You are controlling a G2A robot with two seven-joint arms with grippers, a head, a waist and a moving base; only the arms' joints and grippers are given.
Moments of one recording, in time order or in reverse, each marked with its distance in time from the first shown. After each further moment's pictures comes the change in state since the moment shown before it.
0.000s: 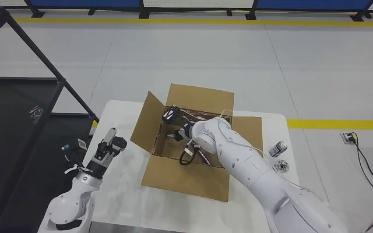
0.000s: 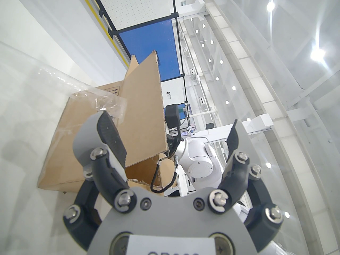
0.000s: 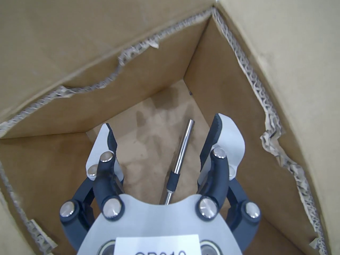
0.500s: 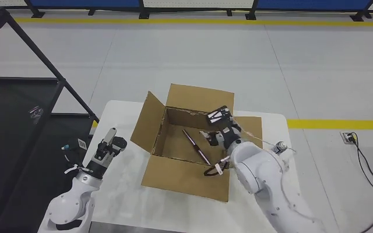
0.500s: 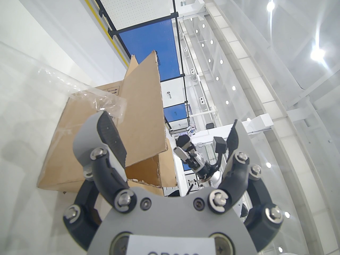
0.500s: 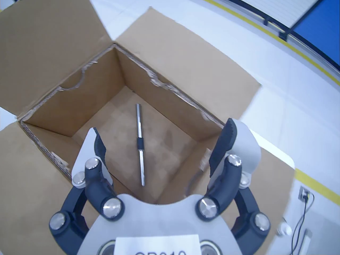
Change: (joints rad) left arm 0.000 0.000 0.000 0.000 0.000 0.000 0.000; right arm -0.691 0.295 0.616 -1.172 -0.473 0.355 0.375
